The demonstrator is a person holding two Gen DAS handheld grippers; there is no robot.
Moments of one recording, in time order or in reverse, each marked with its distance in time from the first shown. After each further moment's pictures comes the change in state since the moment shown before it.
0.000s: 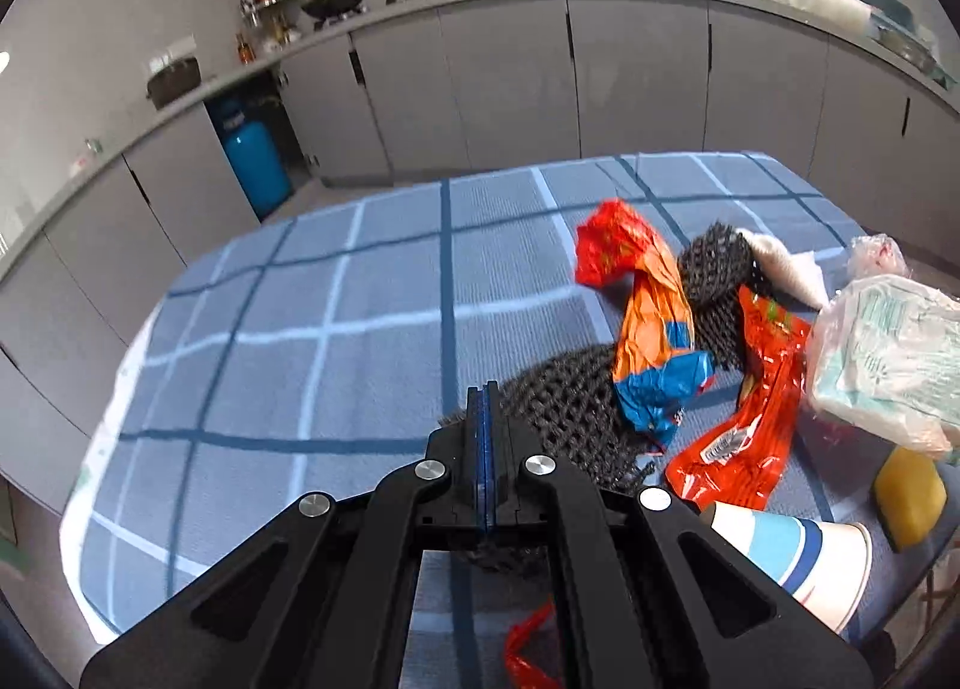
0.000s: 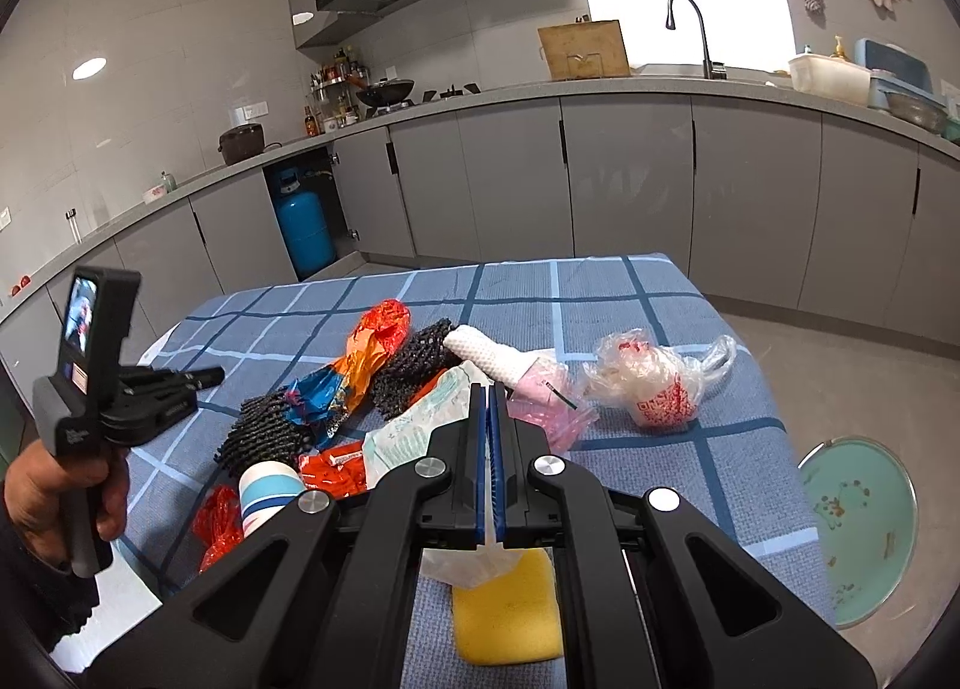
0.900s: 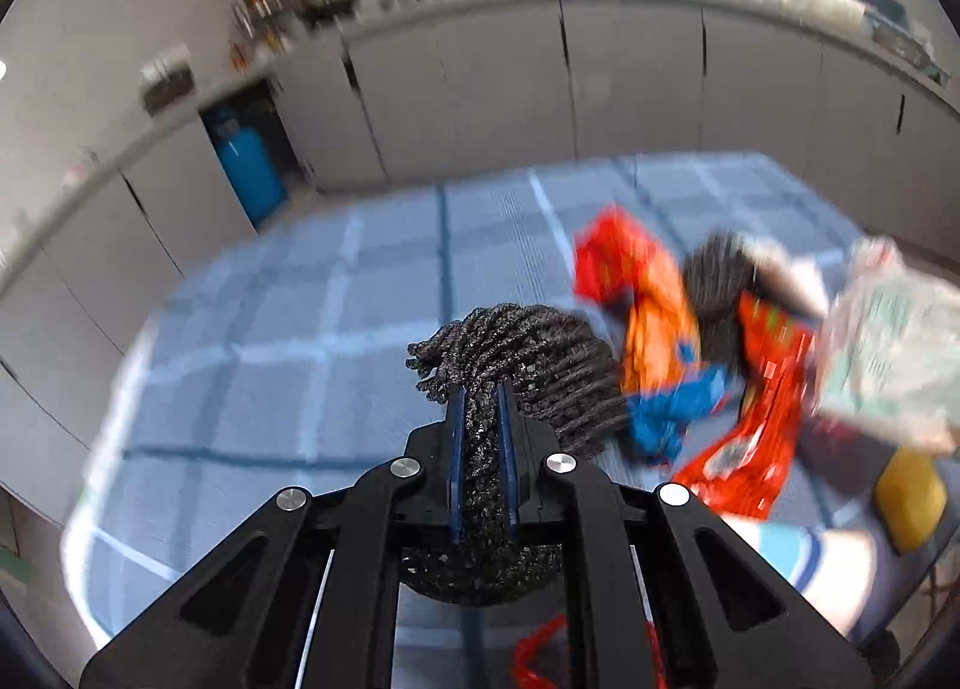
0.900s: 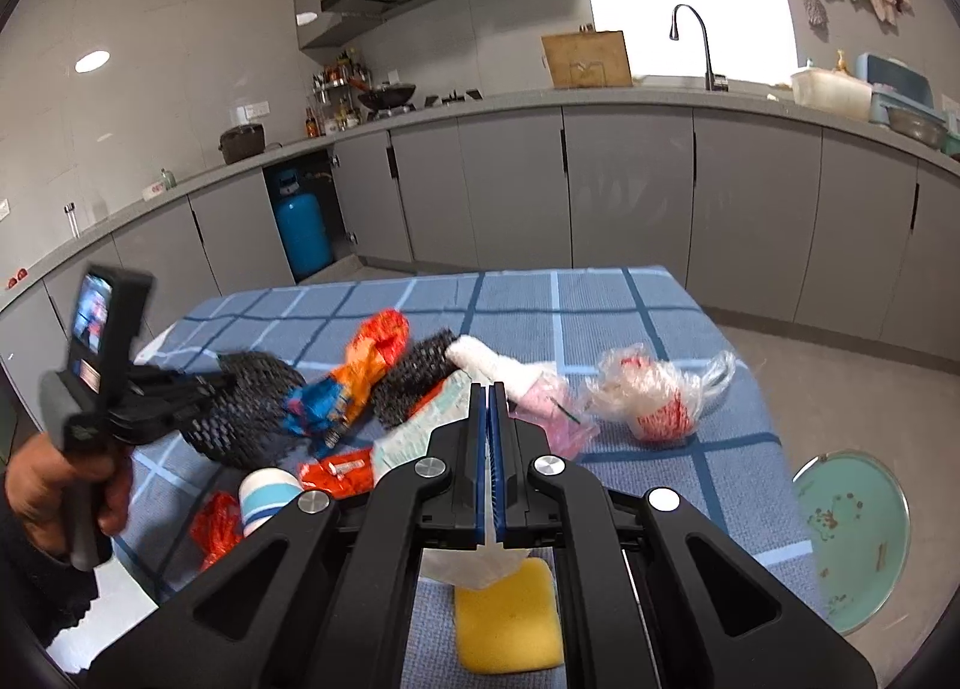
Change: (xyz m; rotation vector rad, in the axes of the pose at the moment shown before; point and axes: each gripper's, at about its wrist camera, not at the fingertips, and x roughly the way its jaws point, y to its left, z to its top) left arm -0.009 -0.002 0.010 0.022 -0.049 0.002; right arm -0.007 0.006 0.009 -0.023 -0.033 -0.008
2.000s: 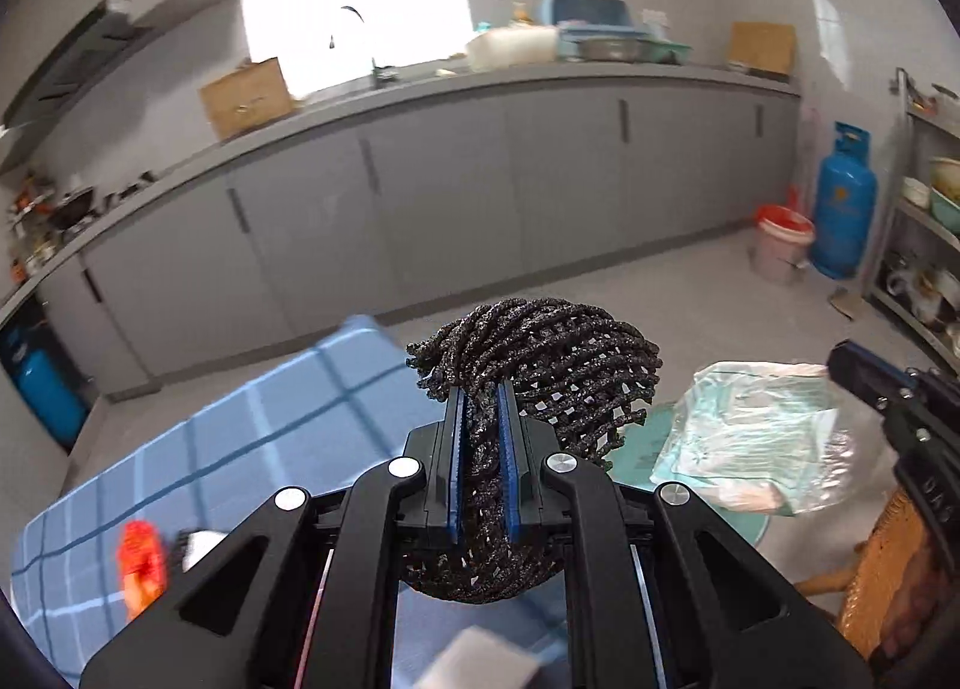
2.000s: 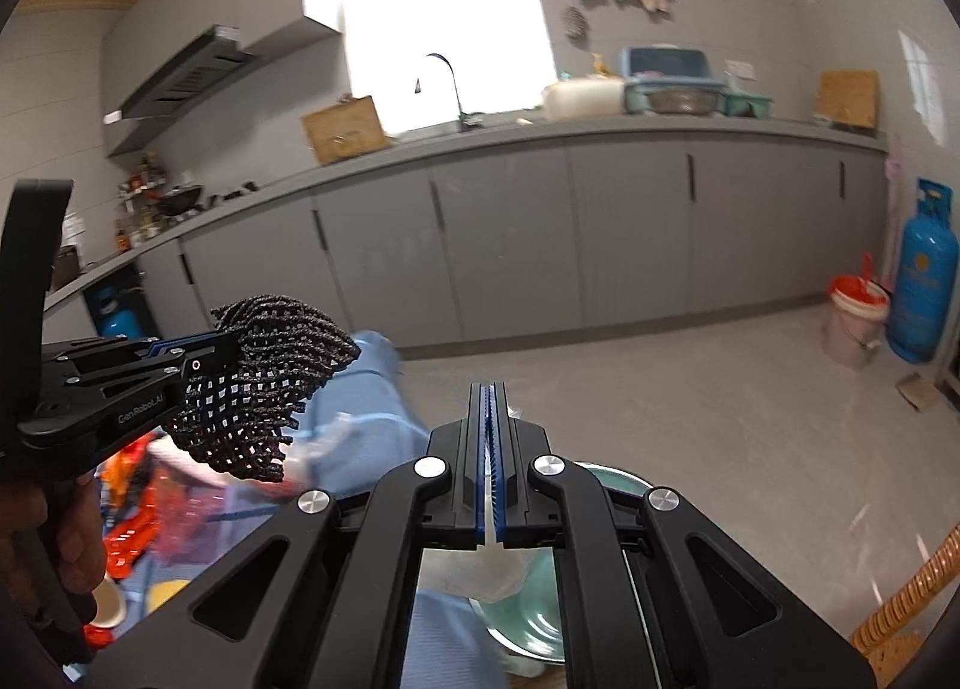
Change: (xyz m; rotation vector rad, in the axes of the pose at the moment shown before) left arm -0.066 -0.349 0.086 0.351 -0.228 -0.498; right arm -0.091 -0.230 -0.021 0.263 -0.123 -0.451
